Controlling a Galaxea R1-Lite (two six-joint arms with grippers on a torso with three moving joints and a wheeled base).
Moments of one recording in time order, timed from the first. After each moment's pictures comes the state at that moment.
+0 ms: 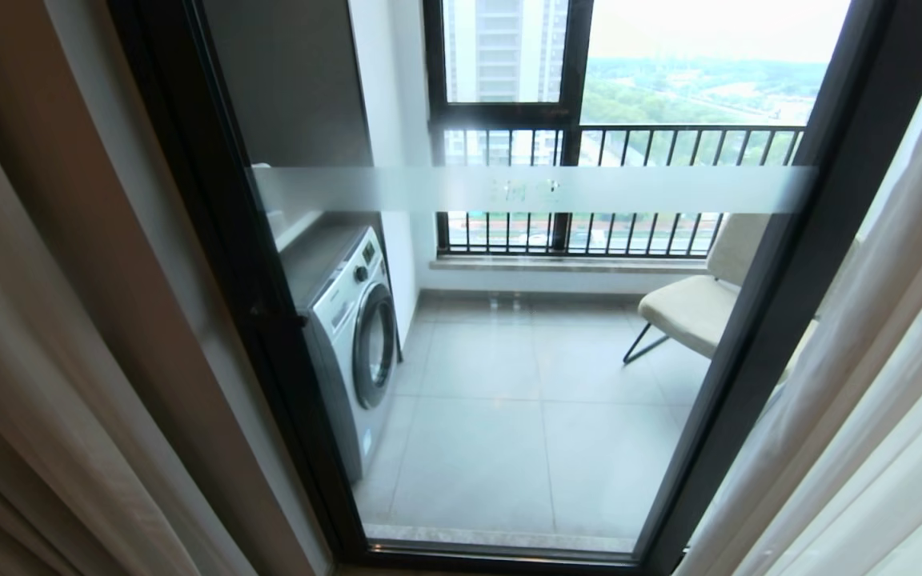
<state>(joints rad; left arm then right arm) 0.00 0.00 0.00 -0.05 0.04 -0.06 0.00 0.00 0.00 0.00 0.00 -0.06</state>
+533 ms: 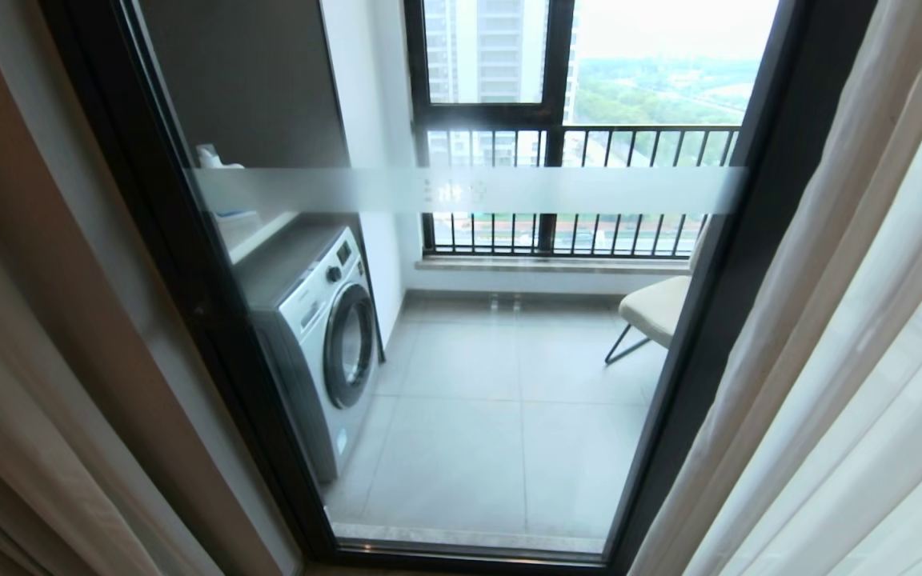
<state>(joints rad) 0.00 0.00 0.00 -0.05 0.04 -0.06 0.00 0.00 0.00 0.00 0.00 -0.06</state>
